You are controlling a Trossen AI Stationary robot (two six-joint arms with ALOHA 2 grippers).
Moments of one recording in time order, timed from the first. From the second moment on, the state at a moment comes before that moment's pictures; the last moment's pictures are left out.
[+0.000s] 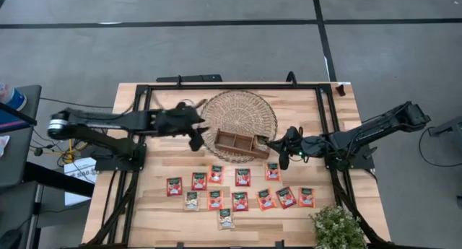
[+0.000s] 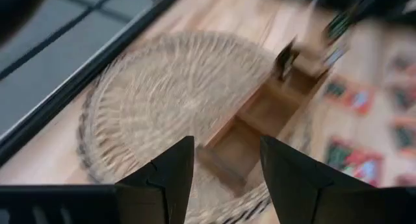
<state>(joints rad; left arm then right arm) 0.05 1.10 0.87 -0.34 -0.31 -0.29 0.24 1.00 0.34 0.27 0.45 0.52</state>
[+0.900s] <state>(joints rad) 0.05 0.56 0.48 -0.06 -0.34 -0.39 0.14 1.21 0.34 0.40 0.40 0.46</state>
